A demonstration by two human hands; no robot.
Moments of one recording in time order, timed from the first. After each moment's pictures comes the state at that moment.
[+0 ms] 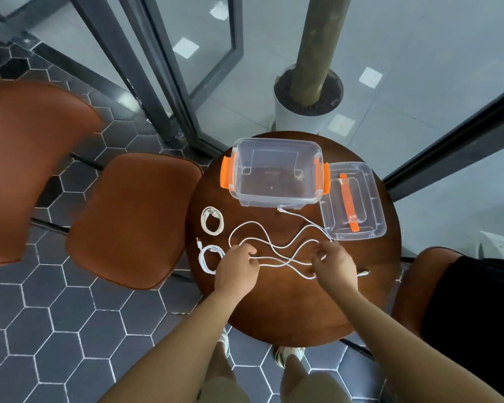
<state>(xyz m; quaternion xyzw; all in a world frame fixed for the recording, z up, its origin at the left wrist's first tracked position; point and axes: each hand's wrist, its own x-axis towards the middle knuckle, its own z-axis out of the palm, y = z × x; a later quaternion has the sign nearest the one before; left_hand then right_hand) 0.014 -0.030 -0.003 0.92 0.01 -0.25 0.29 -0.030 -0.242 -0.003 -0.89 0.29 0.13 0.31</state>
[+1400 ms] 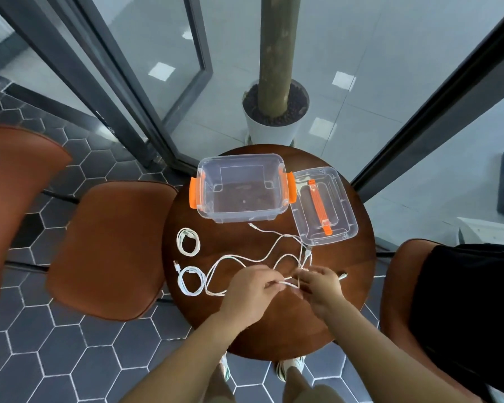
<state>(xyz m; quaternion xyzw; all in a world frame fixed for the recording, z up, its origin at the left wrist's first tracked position) -0.005 -0.089 0.031 0.88 -0.25 -0.22 0.35 -0.054 -0.262 -0.006 -0.42 0.56 0.09 0.71</state>
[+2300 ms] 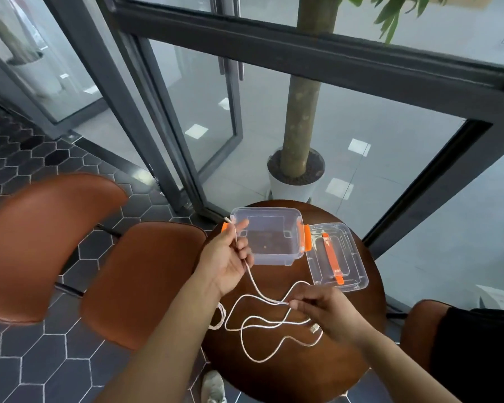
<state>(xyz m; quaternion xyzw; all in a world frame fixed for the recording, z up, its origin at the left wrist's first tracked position) 0.089 -0.054 0.172 0.43 0.21 -0.30 0.83 -0.041 -0.260 0.141 -0.83 -0.01 0.14 0.54</state>
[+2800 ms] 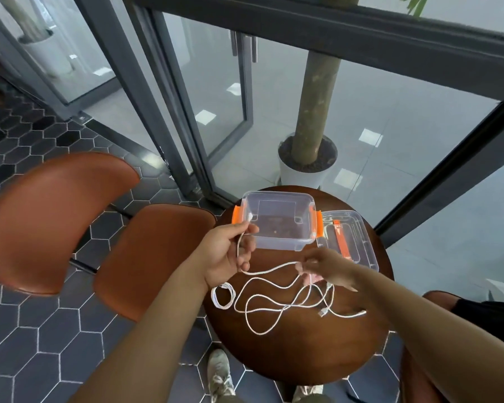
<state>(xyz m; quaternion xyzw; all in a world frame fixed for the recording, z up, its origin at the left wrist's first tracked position) 0.076 -0.008 0.175 0.50 0.10 -0.41 0.76 0.028 -0.271 0.103 -0.82 0.05 0.32 0.47</state>
